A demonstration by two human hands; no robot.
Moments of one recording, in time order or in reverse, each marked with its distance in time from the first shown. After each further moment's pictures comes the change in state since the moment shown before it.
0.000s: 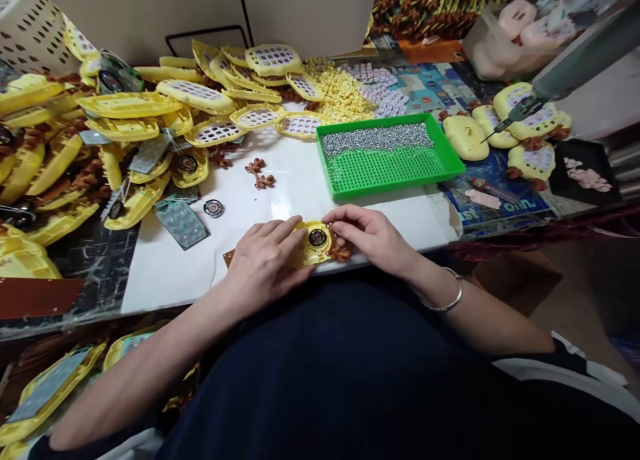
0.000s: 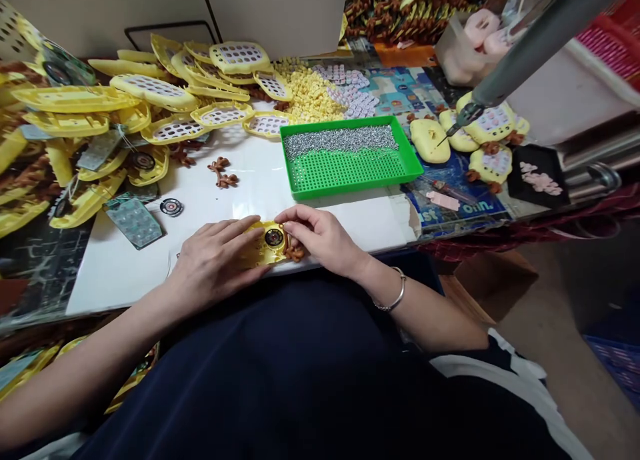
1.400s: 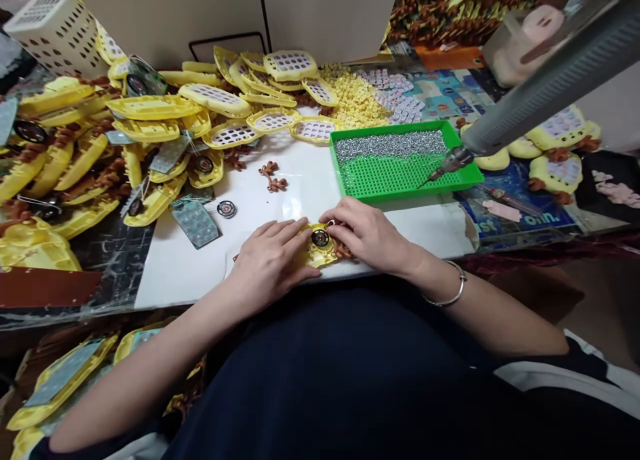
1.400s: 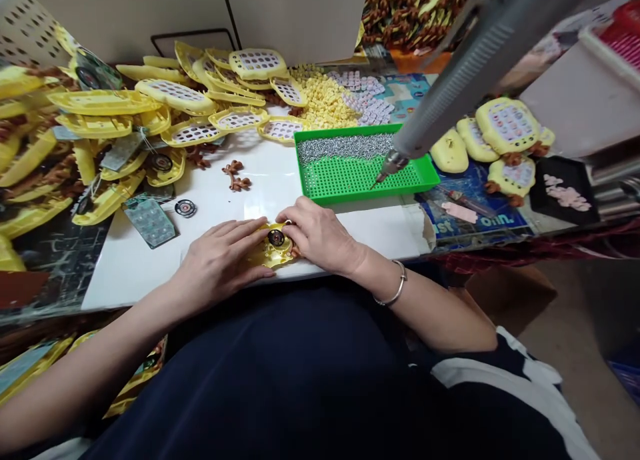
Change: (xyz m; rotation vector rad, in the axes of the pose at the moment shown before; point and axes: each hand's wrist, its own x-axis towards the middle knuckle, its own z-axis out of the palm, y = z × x) left_hand -0.006 -0.011 0.000 -0.169 -0.083 -0.077; right_hand 0.028 0.002 0.004 -0.791 -0.064 -0.384
